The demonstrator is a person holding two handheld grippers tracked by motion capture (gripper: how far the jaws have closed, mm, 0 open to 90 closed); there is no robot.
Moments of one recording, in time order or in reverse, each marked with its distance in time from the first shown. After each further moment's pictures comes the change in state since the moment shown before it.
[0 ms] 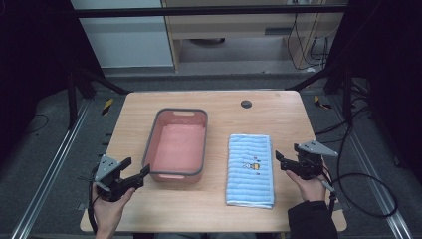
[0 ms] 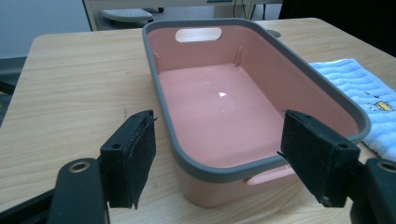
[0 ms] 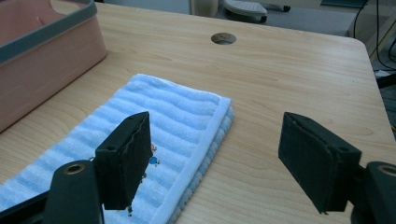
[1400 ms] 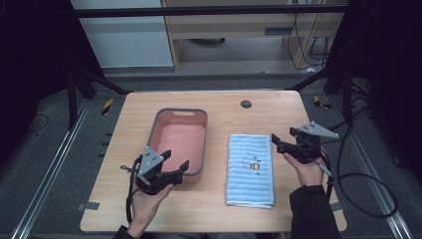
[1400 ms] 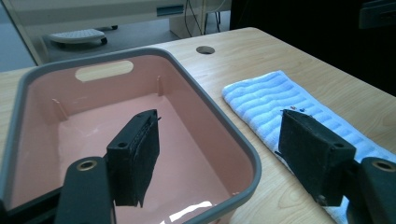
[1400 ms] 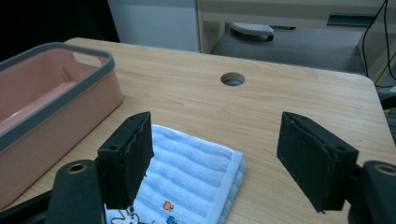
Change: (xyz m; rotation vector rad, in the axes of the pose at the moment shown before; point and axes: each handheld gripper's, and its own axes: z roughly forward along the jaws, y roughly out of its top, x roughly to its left) left arm -0.085 0.030 0.043 -0.027 -0.146 0.098; right arm 0.004 0.050 0.007 -0.058 0.036 0.035
